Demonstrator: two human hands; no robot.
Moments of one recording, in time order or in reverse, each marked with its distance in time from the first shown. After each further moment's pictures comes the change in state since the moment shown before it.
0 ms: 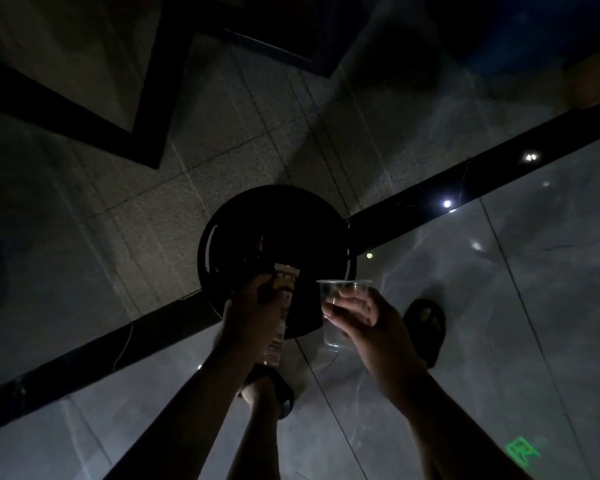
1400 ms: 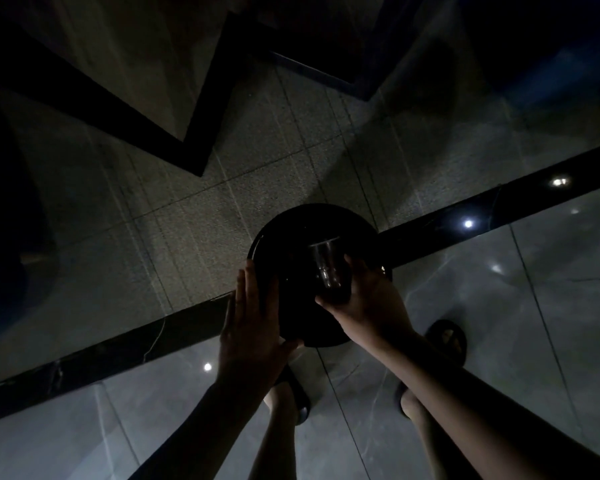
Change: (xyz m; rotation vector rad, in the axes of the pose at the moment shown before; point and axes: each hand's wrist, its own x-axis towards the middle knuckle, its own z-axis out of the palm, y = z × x) left_hand -0.027 -0.027 -0.046 0.682 0.148 0.415; right_hand 0.037 -0.066 0.042 -0.794 0.063 -0.319
